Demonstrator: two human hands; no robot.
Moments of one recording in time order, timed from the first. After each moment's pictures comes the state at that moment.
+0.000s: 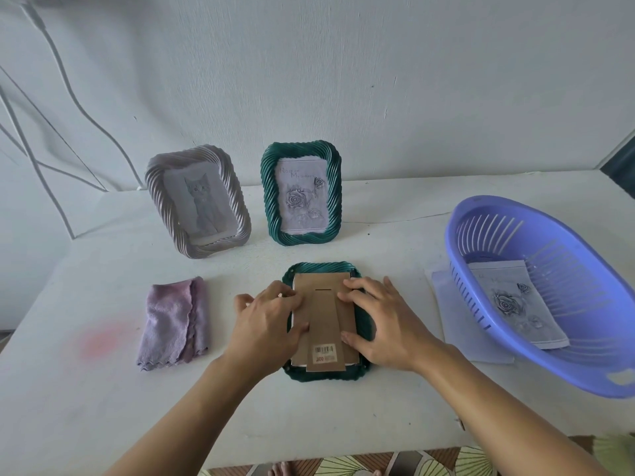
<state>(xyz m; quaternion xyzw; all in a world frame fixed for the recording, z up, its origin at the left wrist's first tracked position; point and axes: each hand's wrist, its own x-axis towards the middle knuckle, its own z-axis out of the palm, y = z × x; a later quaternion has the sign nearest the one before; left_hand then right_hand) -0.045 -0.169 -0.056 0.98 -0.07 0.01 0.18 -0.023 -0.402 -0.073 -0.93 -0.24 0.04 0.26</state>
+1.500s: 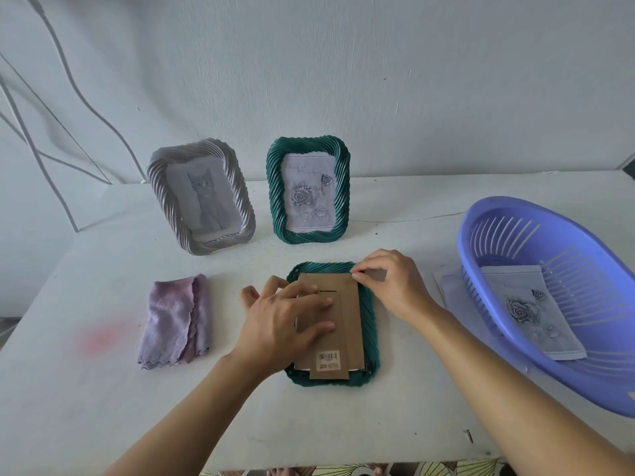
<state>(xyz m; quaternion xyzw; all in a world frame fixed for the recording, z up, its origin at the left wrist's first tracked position) -0.033 -0.172 -0.071 0.98 -0.12 0.06 0.18 0.050 -0.399 -0.086 -0.92 -0.13 -0.03 0.38</state>
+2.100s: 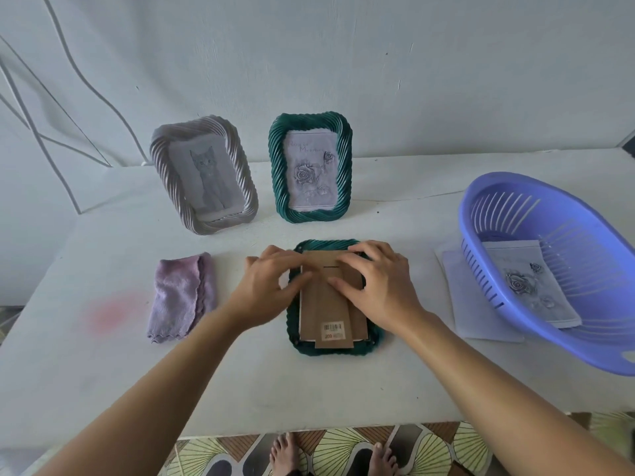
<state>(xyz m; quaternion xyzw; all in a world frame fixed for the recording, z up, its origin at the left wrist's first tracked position) -0.012 -0.142 -0.071 0.93 -0.18 0.03 0.31 -0.002 -0.368 -0.087 -0.96 -0.16 -0.08 0.21</state>
